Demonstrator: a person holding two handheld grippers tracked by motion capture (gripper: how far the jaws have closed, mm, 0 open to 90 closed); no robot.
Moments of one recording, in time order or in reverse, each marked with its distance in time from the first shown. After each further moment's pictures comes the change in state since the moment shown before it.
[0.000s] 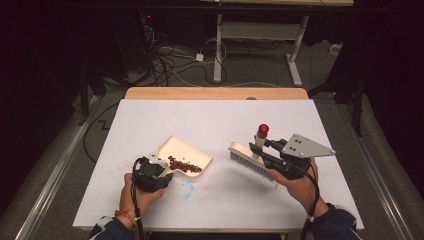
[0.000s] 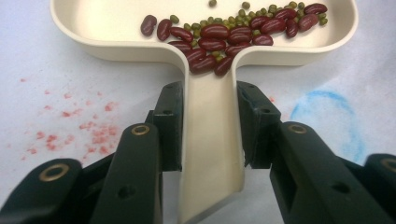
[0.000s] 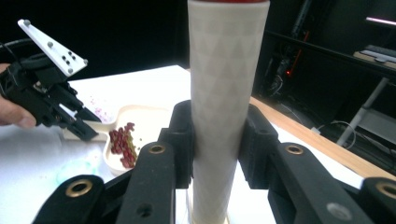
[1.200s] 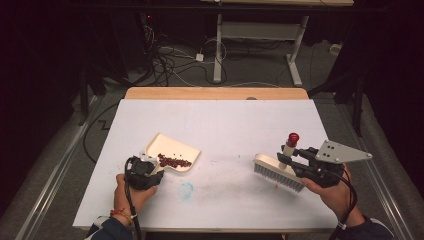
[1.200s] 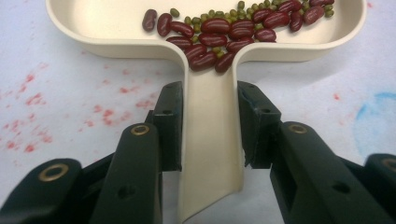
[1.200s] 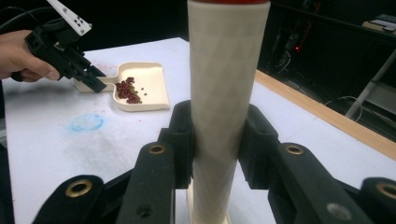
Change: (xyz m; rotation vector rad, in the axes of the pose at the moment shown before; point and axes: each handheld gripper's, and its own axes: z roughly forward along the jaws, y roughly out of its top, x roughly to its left) left arm 0.023 -0.009 0.002 -0.004 0.075 -0.099; right arm -0.032 -0.020 -0.054 0.085 0.051 0.024
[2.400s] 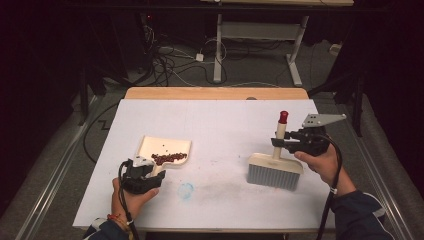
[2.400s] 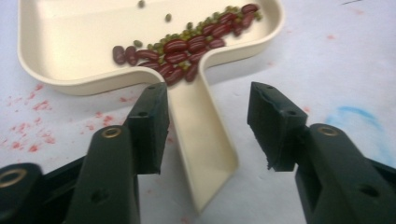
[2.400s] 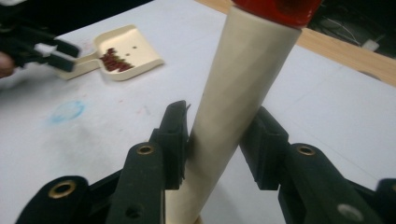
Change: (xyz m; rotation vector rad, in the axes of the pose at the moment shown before) left arm -0.005 -0.014 -0.018 -0.141 -0.048 0.011; right arm -0.077 -0.006 0.060 0.200 0.109 0.181
